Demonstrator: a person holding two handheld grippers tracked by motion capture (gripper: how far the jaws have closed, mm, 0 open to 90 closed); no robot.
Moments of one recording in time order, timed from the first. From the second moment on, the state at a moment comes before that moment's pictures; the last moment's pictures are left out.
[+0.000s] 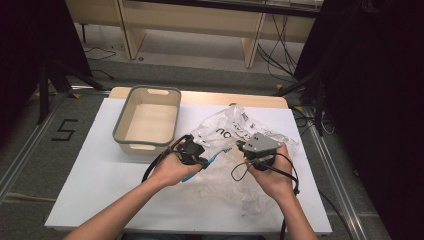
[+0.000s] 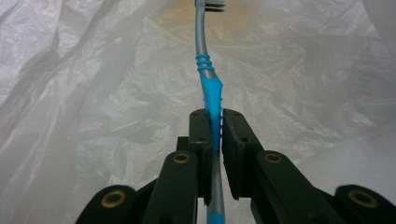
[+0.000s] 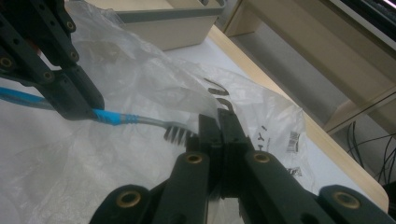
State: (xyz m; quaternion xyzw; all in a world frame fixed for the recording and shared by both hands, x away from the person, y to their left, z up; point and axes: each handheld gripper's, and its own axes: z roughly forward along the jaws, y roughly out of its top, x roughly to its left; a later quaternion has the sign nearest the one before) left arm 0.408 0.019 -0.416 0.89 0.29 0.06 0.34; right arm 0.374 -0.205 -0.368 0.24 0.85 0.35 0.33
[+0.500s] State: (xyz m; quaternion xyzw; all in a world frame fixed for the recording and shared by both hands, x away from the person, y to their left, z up) left arm 0.409 0.000 -0.422 0.89 0.27 0.10 0.34; right arm 0.375 -0.204 -0.370 0.24 0.85 0.35 0.32
